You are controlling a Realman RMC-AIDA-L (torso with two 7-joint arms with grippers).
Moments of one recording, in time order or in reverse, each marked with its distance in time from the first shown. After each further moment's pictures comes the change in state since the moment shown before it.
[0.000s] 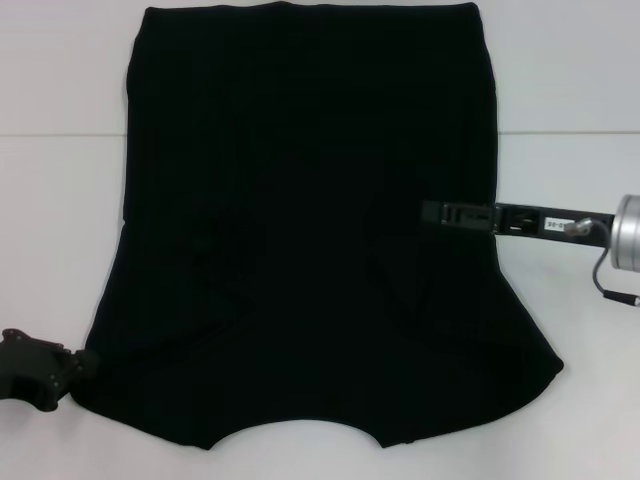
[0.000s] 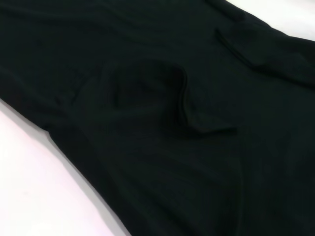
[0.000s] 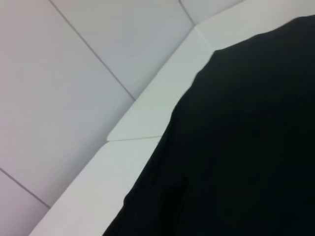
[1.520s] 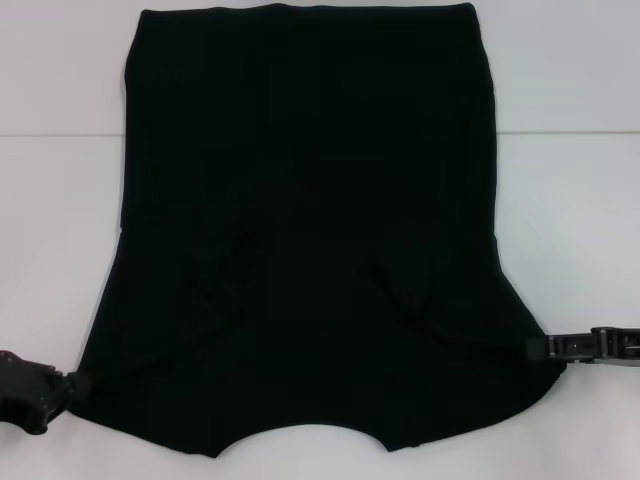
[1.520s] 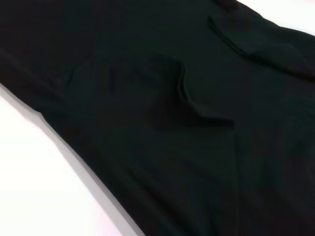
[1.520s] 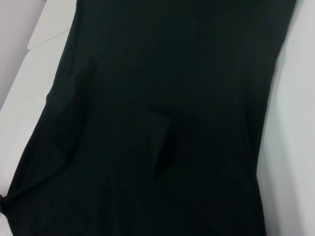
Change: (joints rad) left arm 0.024 -0.001 -0.020 0.021 0.029 0.056 -0.011; right arm -0.111 -0.135 -0.003 0.054 -0.250 -0.166 0.223
